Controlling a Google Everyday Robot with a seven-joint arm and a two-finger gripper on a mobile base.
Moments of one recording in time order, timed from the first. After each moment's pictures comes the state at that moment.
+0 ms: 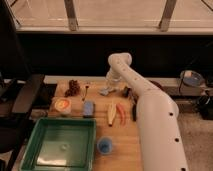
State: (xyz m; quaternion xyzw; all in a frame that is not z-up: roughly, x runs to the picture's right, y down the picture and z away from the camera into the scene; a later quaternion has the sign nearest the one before) arm 0.018 0.010 0.971 -0.26 -0.22 -0.31 0.89
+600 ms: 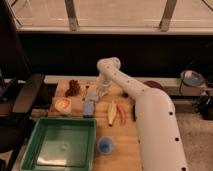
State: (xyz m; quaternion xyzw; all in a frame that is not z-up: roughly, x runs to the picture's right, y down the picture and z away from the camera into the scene) arm -0.020 0.051 0.957 -0.28 -0.24 -0.32 0.87
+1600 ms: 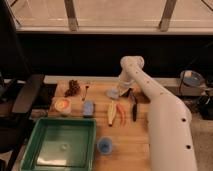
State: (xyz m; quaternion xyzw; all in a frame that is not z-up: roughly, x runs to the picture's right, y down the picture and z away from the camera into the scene) arm 0.106 0.029 0.964 -0.29 -0.21 -0.28 0.89
